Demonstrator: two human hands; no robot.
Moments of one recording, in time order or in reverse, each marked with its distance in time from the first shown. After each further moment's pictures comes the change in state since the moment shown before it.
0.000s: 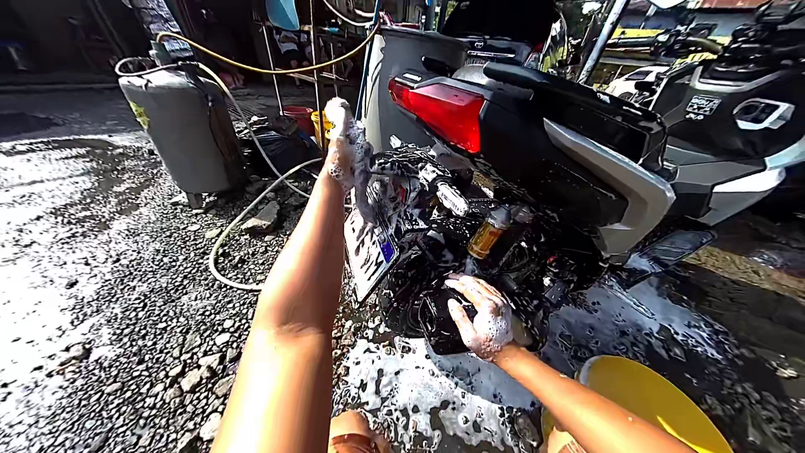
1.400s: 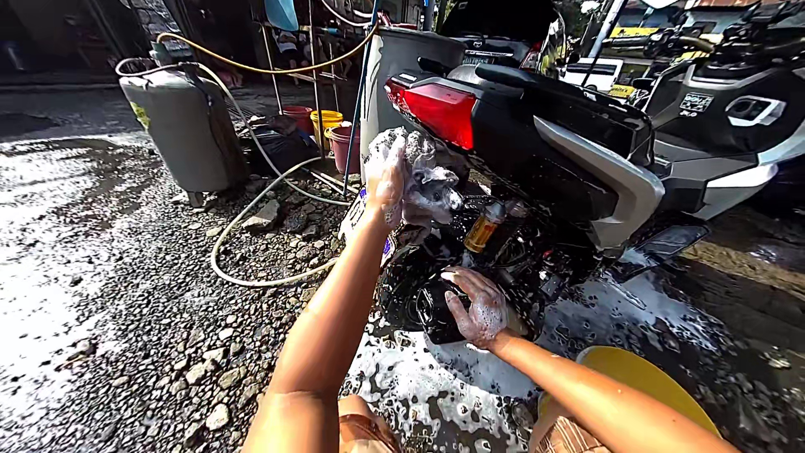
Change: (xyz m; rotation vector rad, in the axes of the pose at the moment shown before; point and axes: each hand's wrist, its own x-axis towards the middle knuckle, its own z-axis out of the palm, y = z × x) left_hand -0.105 -0.010 0.091 0.126 0.114 0.137; right_hand 0.000 -0.006 -0.006 -0.024 -0.091 0.016
